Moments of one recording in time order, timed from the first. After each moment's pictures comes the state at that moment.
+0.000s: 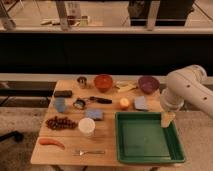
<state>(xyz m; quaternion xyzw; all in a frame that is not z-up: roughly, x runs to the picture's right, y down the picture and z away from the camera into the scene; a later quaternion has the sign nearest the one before) 0.283 0.108 0.685 -0.28 0.02 0.02 0.96</state>
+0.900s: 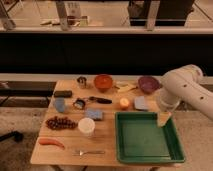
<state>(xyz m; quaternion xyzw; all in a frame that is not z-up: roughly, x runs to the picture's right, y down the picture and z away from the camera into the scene) 0.245 0.100 0.691 -0.27 -0.01 -0.01 0.96</state>
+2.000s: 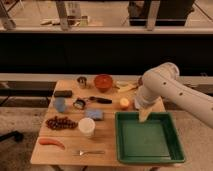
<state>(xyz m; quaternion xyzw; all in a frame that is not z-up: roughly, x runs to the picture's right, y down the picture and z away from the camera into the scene) 0.163 0.084 0.707 -0.25 -0.09 -0.09 0.96</state>
